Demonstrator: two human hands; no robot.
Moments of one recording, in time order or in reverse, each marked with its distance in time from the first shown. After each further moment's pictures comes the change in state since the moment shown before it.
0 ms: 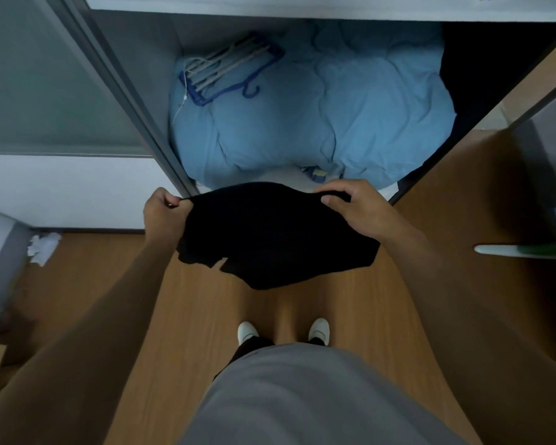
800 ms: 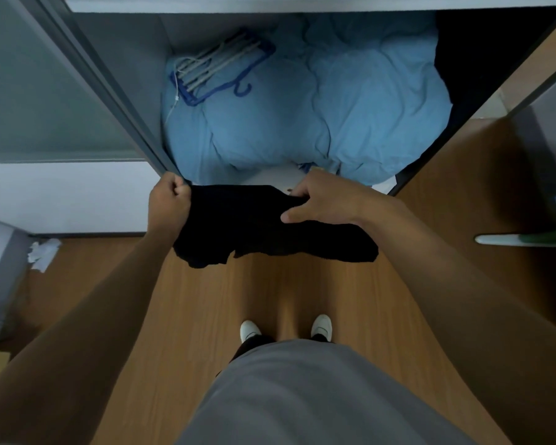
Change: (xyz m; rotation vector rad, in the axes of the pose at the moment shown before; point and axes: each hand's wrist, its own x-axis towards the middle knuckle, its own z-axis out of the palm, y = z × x) left_hand 0.018 0.026 0.018 0.155 -0.085 0.216; right_hand 0.020 -0.054 -0.003 -0.185 -0.360 0.018
